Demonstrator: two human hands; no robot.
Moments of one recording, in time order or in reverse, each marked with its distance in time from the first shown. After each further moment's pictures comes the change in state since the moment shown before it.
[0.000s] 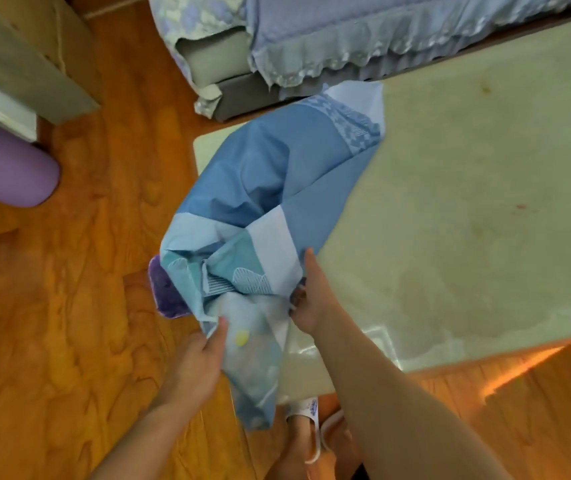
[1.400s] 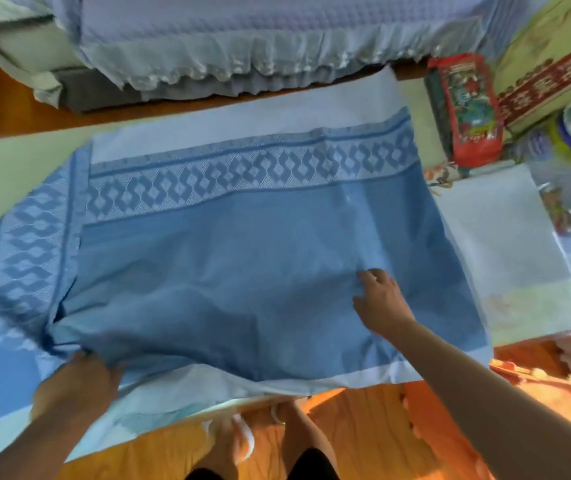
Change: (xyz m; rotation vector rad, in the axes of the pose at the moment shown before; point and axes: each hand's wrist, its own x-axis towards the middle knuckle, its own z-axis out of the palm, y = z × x) left_hand 0.018 0.088 0.291 1.016 0.011 -0.007; right_hand -0.099 -0.421 -0.465 -1.826 0.552 -0.464
